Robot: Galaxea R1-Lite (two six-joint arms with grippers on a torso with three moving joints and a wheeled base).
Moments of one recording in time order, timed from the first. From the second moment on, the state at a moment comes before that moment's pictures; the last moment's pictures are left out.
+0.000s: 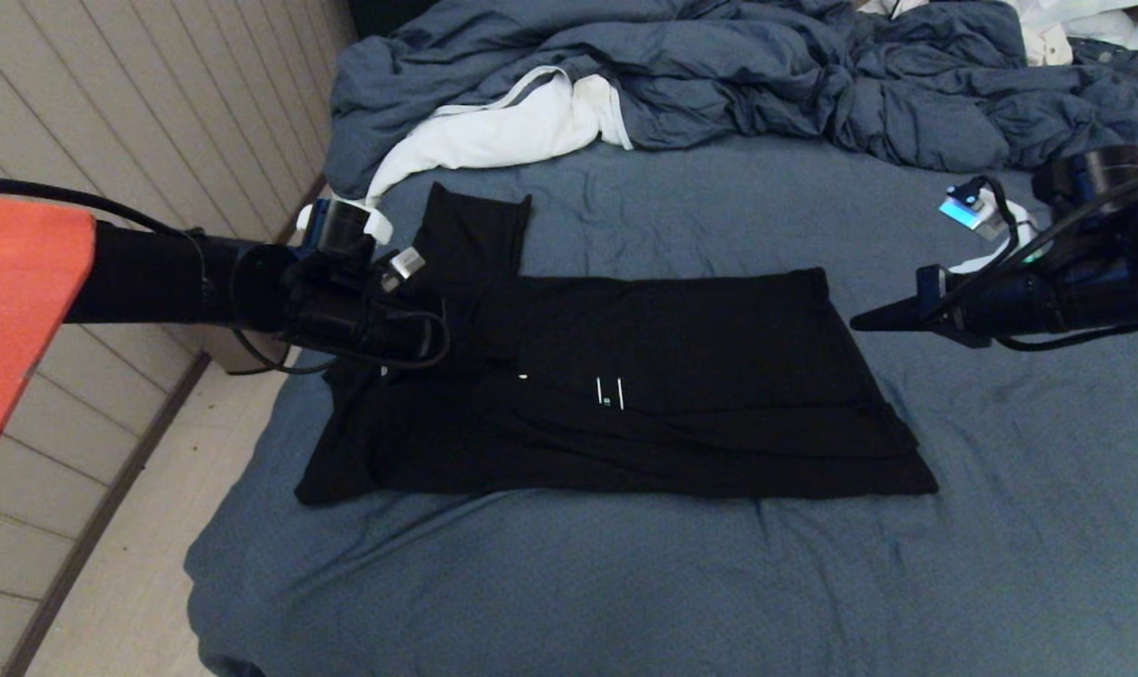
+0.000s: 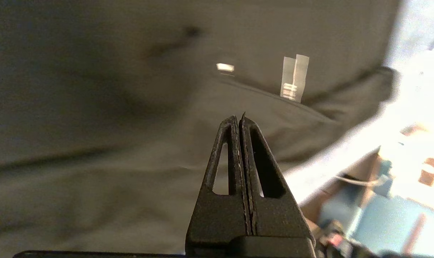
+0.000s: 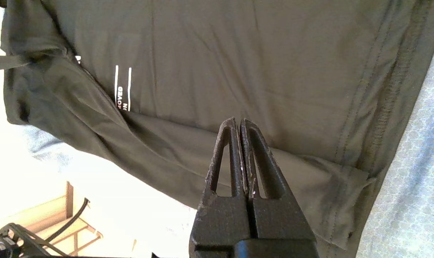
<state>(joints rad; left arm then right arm) -0.34 2.09 -1.66 0.25 -0.50 -0.43 -0.16 1.82 -1.56 0.41 0.64 0.01</state>
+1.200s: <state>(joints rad) -0.33 2.20 -1.78 -0.05 -0.10 -0.69 -0.11 1.83 -1.53 0.41 0.64 0.01</state>
